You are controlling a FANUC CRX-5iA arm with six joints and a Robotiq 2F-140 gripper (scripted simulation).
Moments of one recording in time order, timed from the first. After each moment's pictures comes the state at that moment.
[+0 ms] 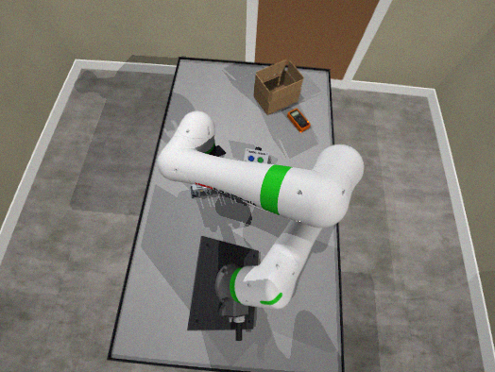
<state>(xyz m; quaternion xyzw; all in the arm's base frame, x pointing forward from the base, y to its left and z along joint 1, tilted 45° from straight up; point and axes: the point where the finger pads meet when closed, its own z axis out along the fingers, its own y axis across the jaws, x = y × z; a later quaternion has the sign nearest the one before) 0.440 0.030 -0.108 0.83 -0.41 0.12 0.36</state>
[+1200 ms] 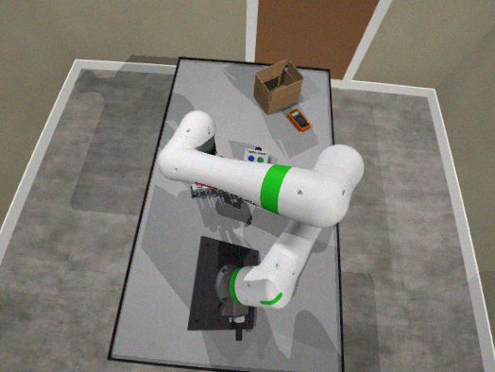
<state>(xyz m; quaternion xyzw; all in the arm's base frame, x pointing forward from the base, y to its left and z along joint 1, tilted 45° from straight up) 0.440 0.030 -0.108 0.51 -0.77 0.28 0.25</state>
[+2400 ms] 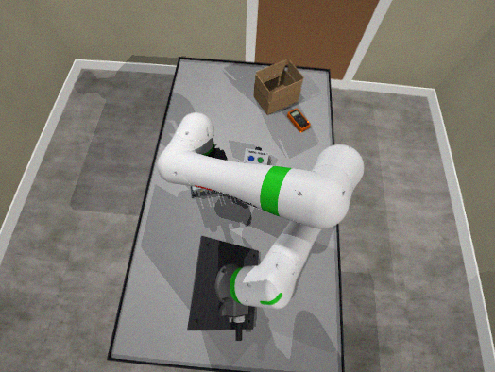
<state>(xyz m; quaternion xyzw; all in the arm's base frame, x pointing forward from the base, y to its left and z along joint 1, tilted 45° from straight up) 0.440 0.030 -0.108 0.75 -0.53 0.18 0.34</state>
